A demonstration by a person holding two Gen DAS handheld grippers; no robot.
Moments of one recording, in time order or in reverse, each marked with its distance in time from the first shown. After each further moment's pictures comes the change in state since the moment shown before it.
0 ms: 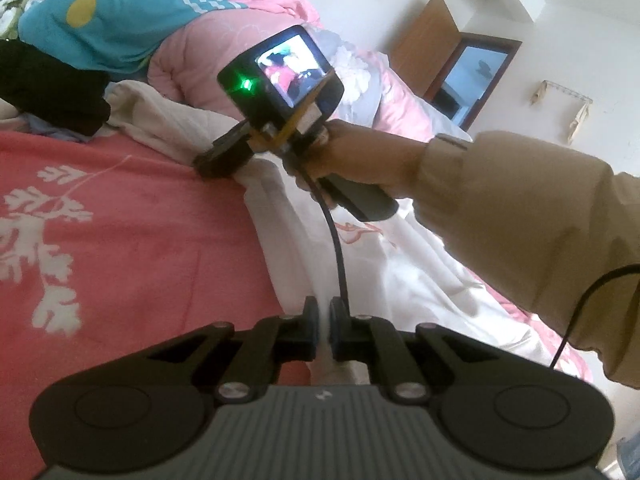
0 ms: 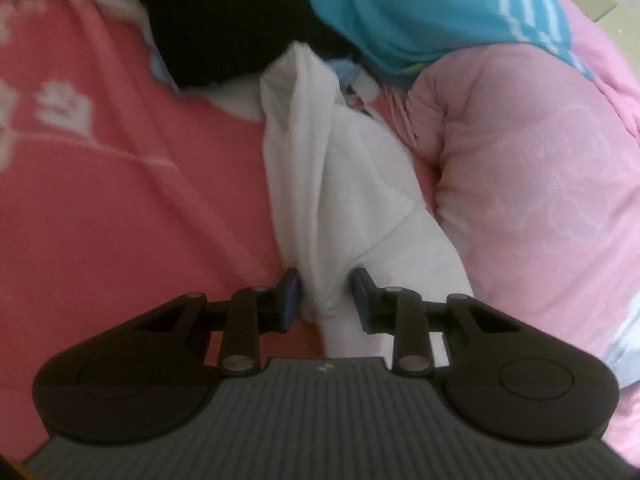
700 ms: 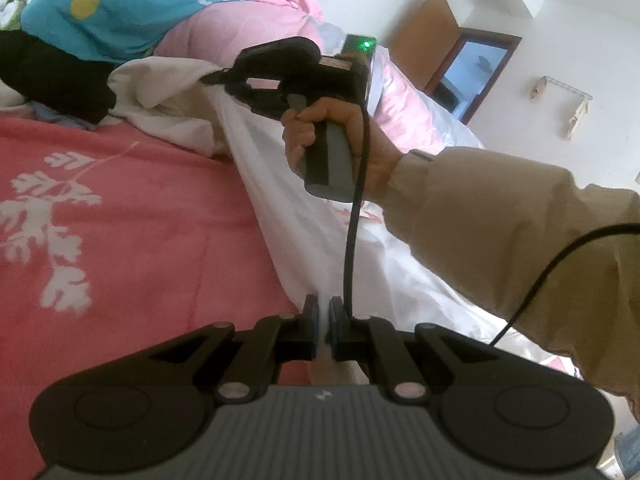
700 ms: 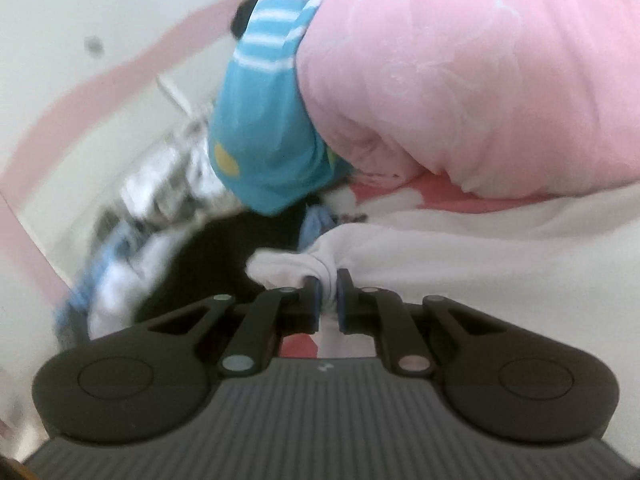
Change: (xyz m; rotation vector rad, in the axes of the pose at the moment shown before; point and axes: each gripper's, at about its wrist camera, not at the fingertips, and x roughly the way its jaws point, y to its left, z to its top) left arm -0.005 0.009 -0.007 -0.007 0.020 0.003; right arm 0.012 -0.113 -0.068 1.178 -0.434 0.601
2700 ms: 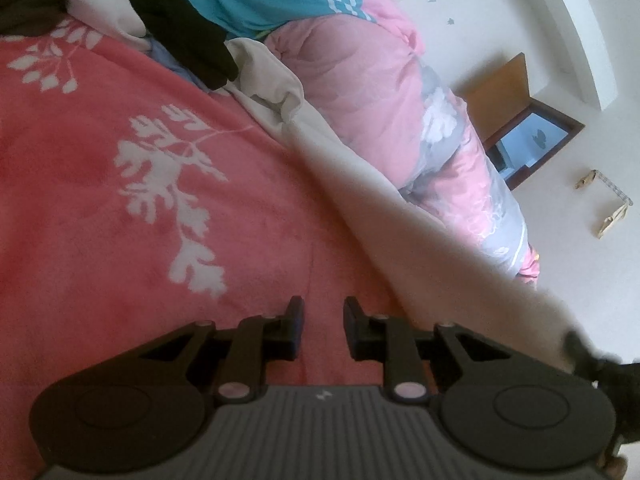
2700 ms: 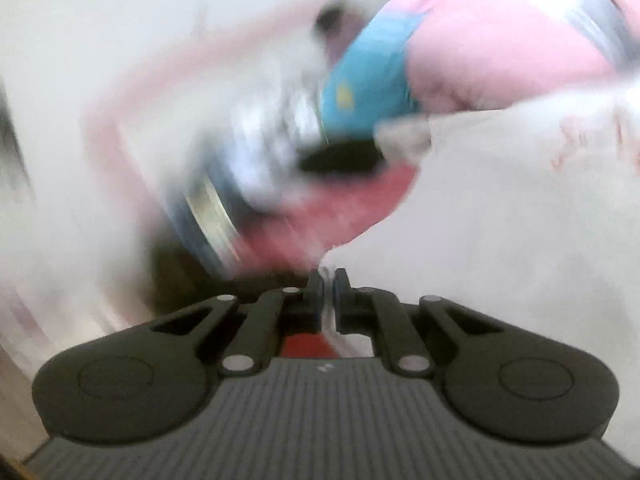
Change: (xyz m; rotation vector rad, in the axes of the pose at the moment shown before) left arm -0.013 0.068 0.010 -0.309 -0.041 0.030; right arm -0.268 0.080 -0.193 0.056 -0.098 0.171
